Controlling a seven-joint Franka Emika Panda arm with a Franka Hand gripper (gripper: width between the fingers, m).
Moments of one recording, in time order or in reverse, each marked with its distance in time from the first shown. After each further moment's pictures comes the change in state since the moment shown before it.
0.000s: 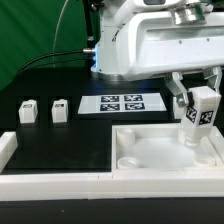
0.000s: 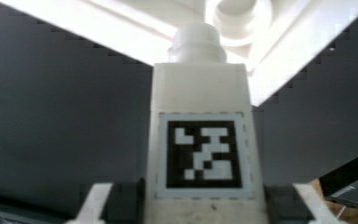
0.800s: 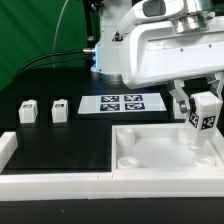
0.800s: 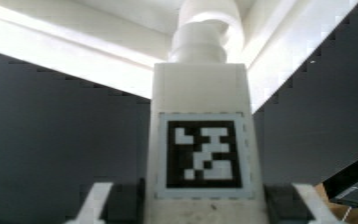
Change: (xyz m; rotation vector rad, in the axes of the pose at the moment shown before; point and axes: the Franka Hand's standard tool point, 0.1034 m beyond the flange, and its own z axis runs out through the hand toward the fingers) arm -0.007 -0.010 0.007 0.019 -0.018 0.059
